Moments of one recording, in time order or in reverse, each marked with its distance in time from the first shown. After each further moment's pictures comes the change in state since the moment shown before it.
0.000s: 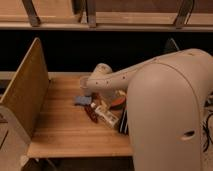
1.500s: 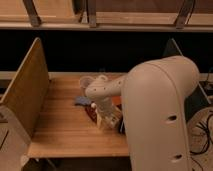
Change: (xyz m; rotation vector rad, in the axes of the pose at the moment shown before) arm 0.035 0.068 0.051 -0.211 0.164 0.013
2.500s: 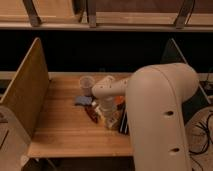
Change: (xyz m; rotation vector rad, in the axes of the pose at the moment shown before) arm -0.012 -0.007 0.020 -0.103 -0.008 -0.043
